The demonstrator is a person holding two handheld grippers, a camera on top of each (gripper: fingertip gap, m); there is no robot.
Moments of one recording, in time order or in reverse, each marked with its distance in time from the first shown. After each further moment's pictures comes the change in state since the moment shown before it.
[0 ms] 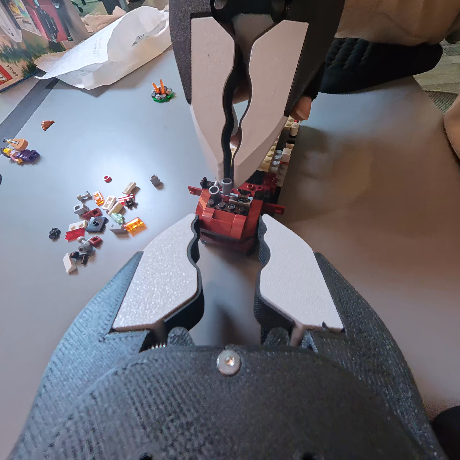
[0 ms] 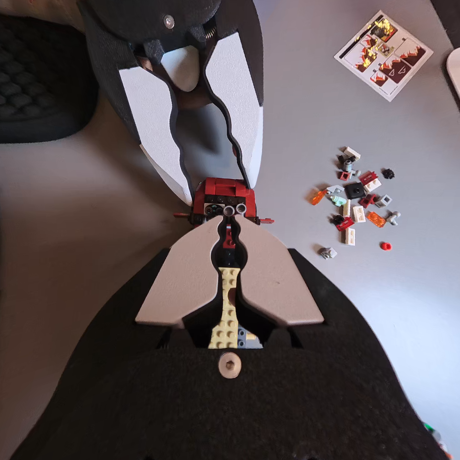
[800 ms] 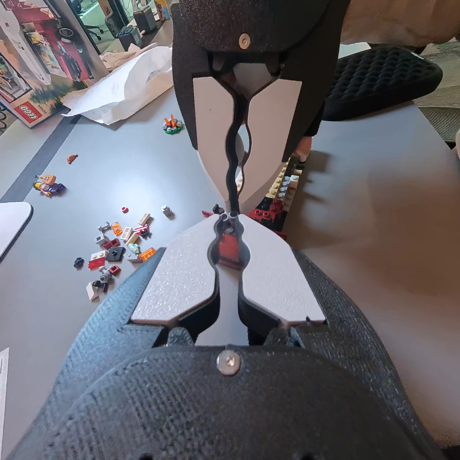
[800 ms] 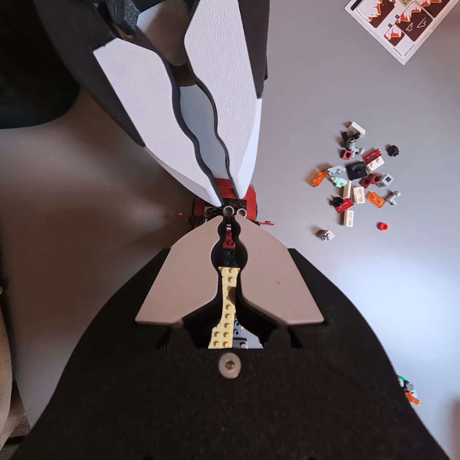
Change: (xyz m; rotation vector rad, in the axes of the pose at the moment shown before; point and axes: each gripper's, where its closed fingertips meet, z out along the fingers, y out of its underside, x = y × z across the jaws) left arm -0.003 -0.031 0.003 0.037 -0.035 0.045; right arm -0.001 0.004 -0.006 -0.156 0.016 0.024
